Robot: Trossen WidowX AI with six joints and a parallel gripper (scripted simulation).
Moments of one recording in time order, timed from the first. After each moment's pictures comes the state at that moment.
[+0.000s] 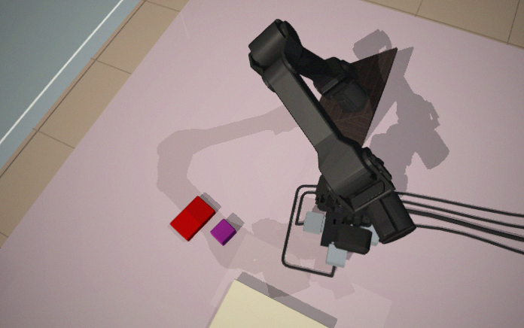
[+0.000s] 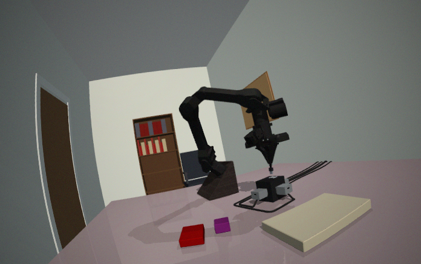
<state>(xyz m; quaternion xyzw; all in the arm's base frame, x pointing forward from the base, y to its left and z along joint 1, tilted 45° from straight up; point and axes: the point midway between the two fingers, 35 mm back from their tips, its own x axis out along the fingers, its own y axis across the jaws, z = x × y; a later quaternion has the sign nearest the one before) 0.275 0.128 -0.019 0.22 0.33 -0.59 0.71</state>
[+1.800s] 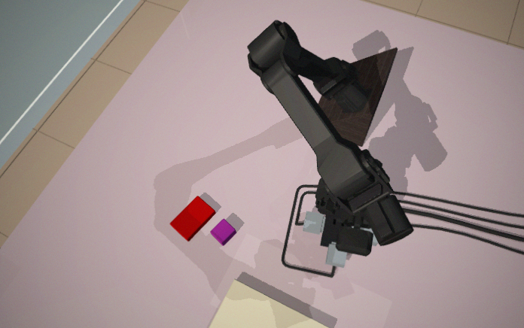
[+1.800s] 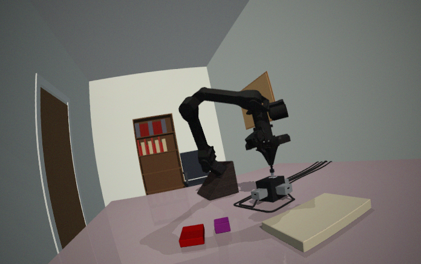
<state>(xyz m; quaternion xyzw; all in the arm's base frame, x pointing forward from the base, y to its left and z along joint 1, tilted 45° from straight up) 0.276 0.125 -0.024 0.21 0.35 -0.58 0.71</state>
